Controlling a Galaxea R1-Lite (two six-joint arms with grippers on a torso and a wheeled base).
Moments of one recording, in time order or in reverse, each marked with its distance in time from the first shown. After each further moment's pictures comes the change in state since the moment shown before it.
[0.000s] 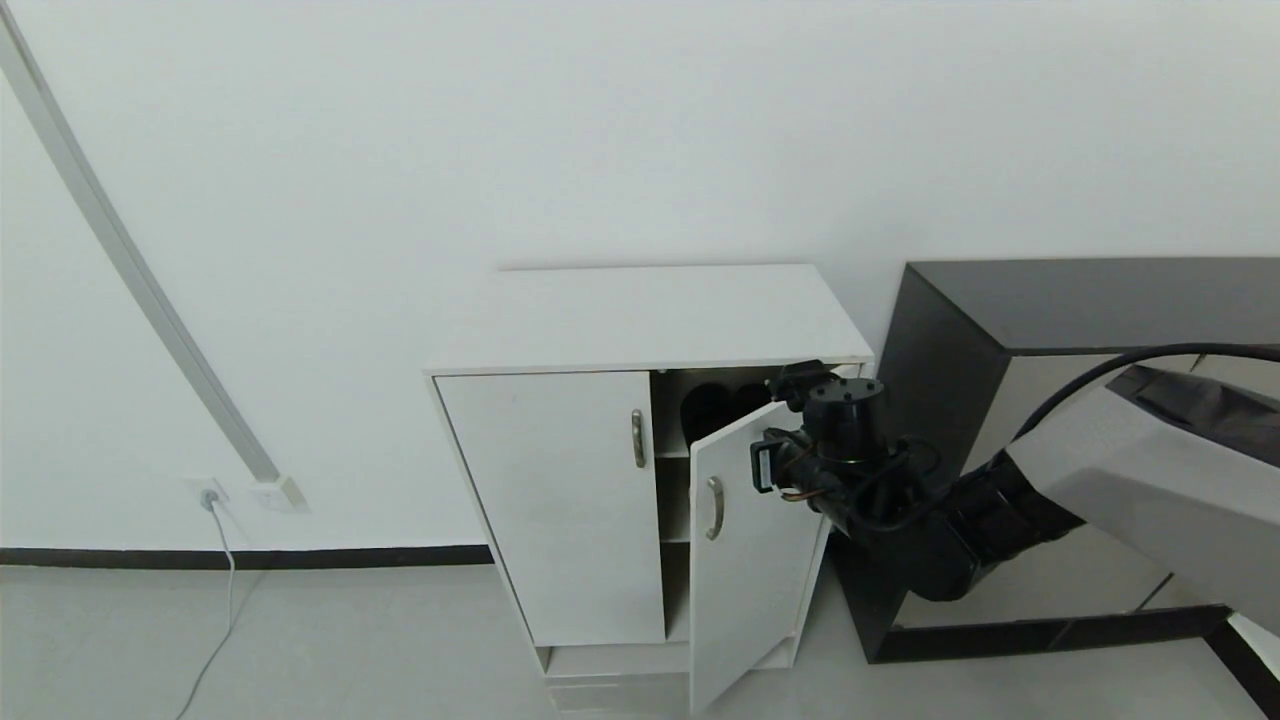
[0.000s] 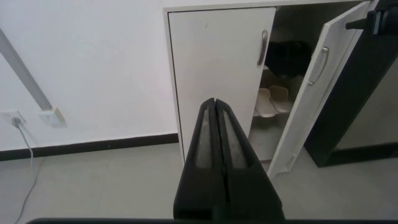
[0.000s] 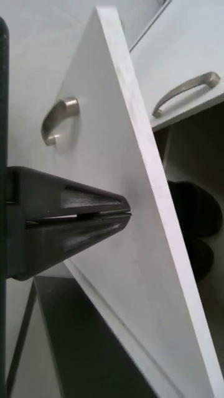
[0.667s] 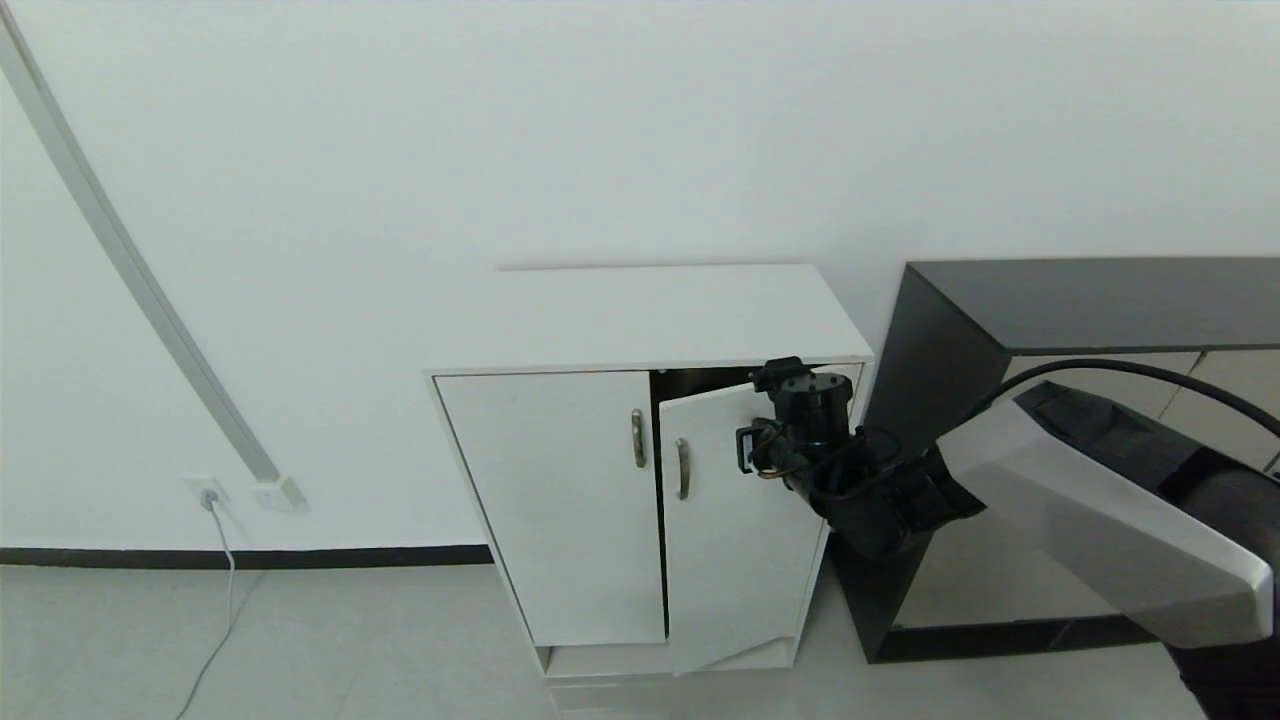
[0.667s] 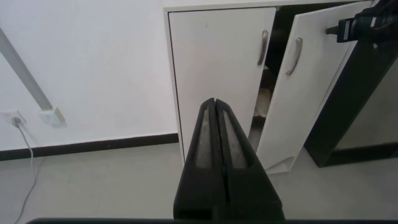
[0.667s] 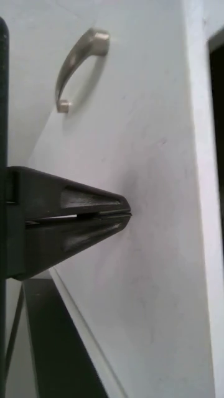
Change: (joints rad) left arm 0.000 0.000 0.000 0.000 0.000 0.000; right arm -0.044 0.193 -0.299 0.099 0.000 0.000
